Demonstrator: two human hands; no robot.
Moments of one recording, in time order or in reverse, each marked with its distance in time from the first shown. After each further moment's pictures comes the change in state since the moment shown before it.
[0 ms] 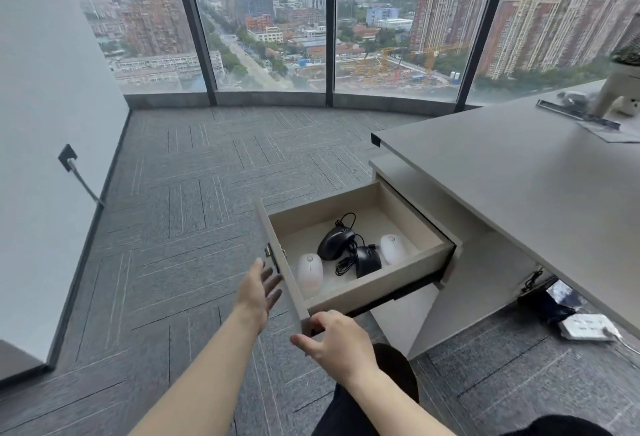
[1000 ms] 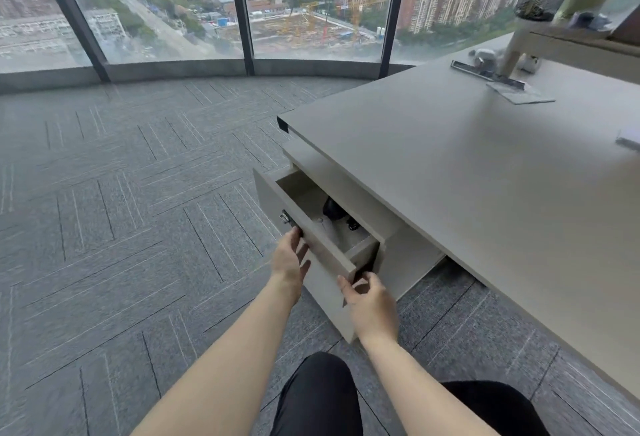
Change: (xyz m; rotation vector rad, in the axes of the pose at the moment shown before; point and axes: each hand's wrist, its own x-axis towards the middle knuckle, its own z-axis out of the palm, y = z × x) left_hand 0.045 -0.041 0.220 0.008 -0.362 -0.125; right_hand 0.040 0.134 -0.100 0.318 0.481 0.609
